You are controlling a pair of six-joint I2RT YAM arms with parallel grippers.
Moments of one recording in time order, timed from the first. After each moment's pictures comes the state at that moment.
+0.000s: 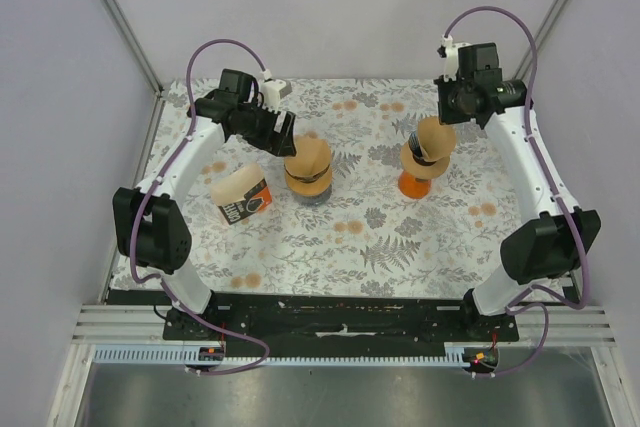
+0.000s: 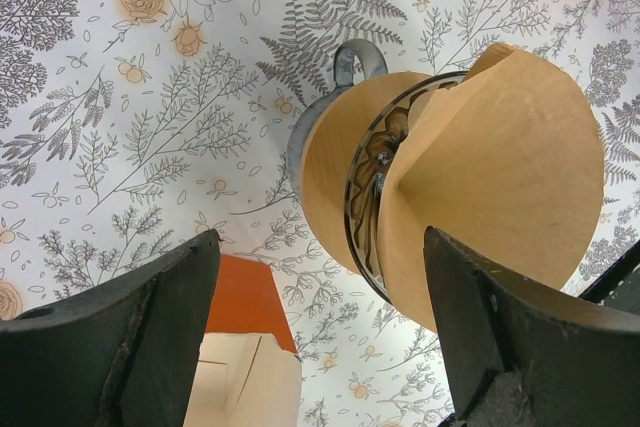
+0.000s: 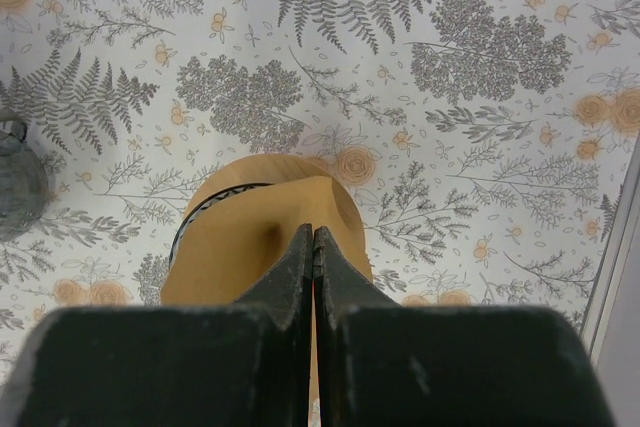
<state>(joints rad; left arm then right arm) -0.27 1.71 1.56 -0.78 0.45 0.18 0.15 1.63 1.73 -0.89 0.01 -0.03</state>
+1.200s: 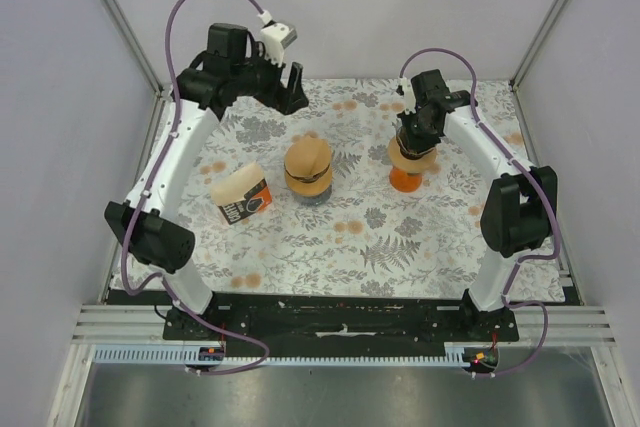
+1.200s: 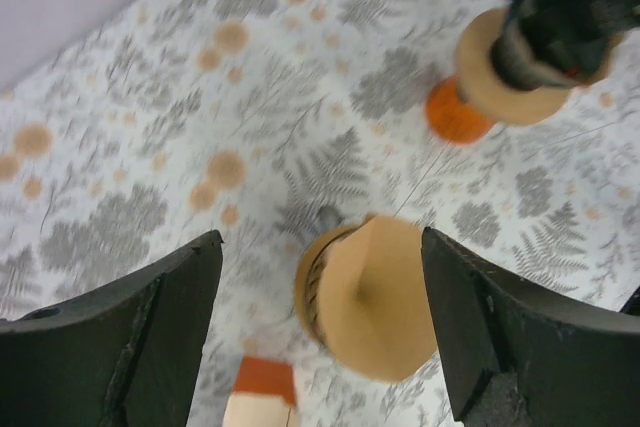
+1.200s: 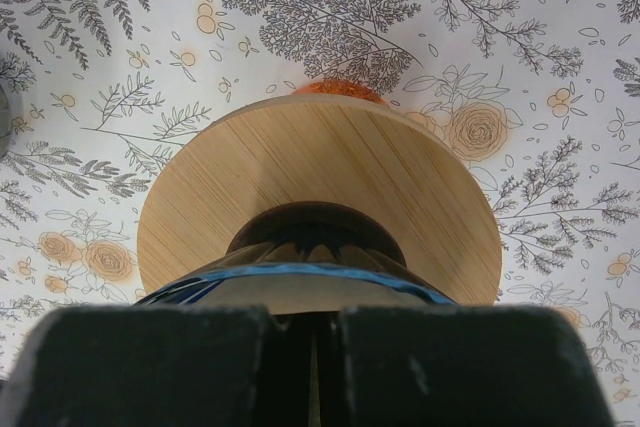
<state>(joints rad) -0.31 1.72 1.93 -0.83 0.44 0.17 0.26 1.84 1.62 -0.88 -0.04 0.01</state>
